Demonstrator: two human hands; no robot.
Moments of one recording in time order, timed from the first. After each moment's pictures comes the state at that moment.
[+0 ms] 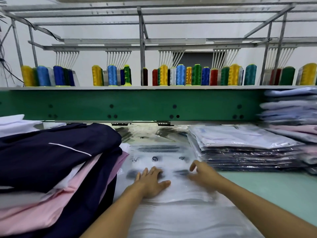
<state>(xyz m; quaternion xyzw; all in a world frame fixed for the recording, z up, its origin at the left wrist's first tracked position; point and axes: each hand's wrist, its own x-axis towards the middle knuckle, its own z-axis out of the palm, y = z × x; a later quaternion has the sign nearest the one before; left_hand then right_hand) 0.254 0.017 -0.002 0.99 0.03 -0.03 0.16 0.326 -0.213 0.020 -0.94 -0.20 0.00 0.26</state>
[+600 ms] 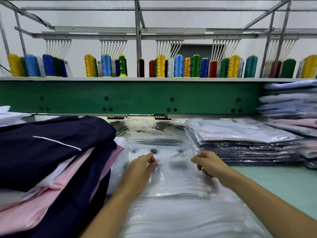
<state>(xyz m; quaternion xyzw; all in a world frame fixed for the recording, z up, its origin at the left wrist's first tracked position) 0.254 0.029 -0.010 0.92 0.03 0.28 0.26 0.322 -0.230 0.036 -0.83 -0.10 0.07 0.54</state>
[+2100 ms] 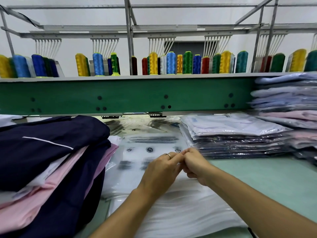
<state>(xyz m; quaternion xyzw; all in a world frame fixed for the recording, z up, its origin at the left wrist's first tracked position) 0.229 -0.056 0.013 0.88 -0.22 0.38 0.16 0.295 -0.189 0.035 -0.77 -0.05 0.10 0.63</state>
